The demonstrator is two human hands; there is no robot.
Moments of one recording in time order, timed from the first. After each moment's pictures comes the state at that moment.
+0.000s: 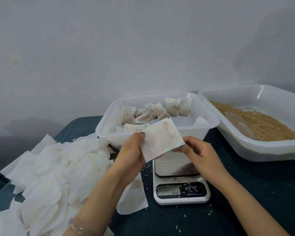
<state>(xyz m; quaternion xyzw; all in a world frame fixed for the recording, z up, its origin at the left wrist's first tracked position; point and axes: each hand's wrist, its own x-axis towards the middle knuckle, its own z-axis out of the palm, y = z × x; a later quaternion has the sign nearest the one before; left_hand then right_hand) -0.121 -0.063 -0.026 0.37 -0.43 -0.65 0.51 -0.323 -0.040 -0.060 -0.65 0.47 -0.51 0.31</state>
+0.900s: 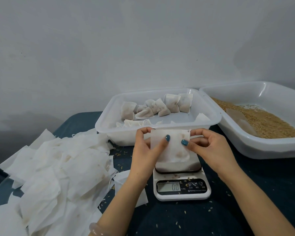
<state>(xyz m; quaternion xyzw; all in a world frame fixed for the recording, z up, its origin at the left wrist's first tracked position) -0.149 -0.049 -0.051 0.45 -0.56 -0.44 0.54 -0.333 -0.041 -0.047 -0.54 0.52 -0.55 0.38</state>
